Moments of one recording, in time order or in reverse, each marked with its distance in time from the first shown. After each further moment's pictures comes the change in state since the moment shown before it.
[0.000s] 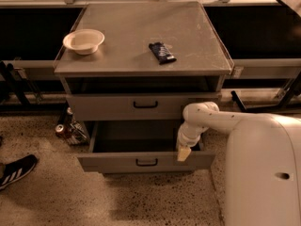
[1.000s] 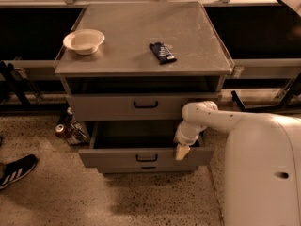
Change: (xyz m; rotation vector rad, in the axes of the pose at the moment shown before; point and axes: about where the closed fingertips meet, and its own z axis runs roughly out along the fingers) arm 0.000 0.000 0.000 0.000 0.000 0.000
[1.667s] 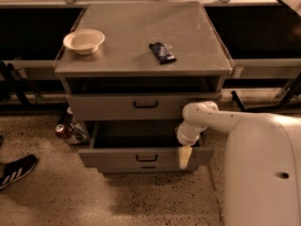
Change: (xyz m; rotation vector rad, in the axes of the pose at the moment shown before) arm 0.000 0.003 0.001 -0.006 0.003 -0.003
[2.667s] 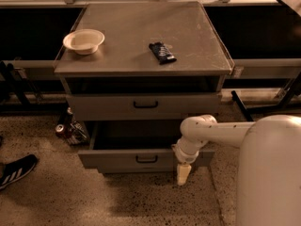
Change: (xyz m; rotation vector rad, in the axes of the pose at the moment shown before) arm -0.018 0.085 0.012 -0.122 -0.015 -0.046
